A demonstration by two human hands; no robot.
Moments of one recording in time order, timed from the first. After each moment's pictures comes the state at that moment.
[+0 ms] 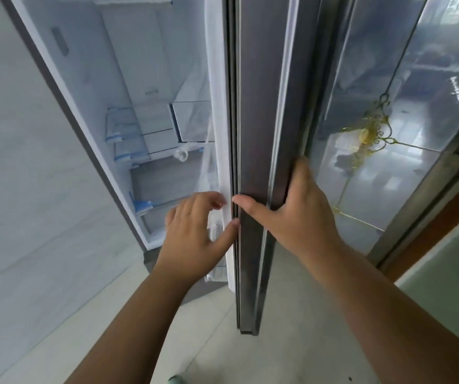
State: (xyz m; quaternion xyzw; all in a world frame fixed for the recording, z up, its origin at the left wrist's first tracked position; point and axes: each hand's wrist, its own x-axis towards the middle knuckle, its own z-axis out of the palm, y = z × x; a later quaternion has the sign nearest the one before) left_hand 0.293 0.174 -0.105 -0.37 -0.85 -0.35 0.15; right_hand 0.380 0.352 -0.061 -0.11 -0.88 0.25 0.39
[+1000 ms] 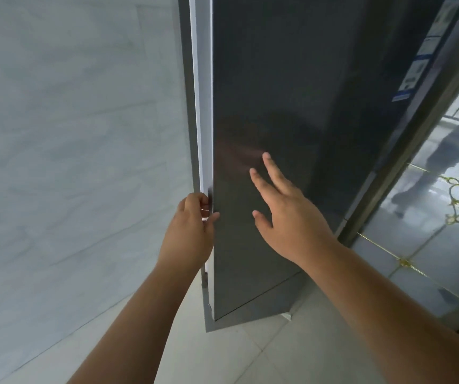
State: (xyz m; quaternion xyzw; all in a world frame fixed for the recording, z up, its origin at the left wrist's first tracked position) left_hand 0.060 -0.008 -0.098 -0.12 -0.90 -0.41 0.10; right_hand 0.124 0.178 -0.047 0.04 -0.97 0.09 0.20
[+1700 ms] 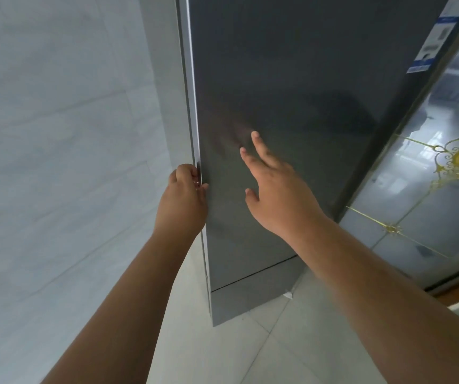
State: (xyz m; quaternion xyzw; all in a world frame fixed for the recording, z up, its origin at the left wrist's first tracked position) left_hand -0.073 -0.029 -0.096 -0.18 -0.90 -0.38 0.06; right_hand 0.022 0.130 -0.051 -0.07 -0.97 0.10 0.19
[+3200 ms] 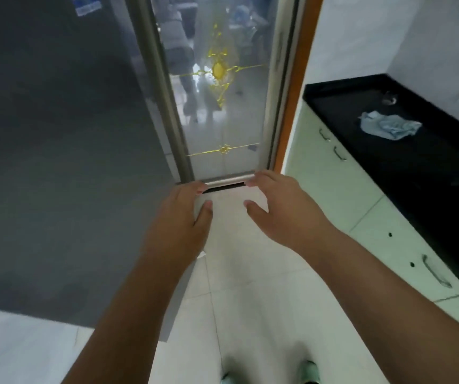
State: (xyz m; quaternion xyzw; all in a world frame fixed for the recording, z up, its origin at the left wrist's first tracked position) left_hand 0.118 0.142 -0.130 -0.61 -0.72 -0.31 -0.15; right_hand 0.318 0.198 -0.105 -0.53 -0.82 0.18 0.16
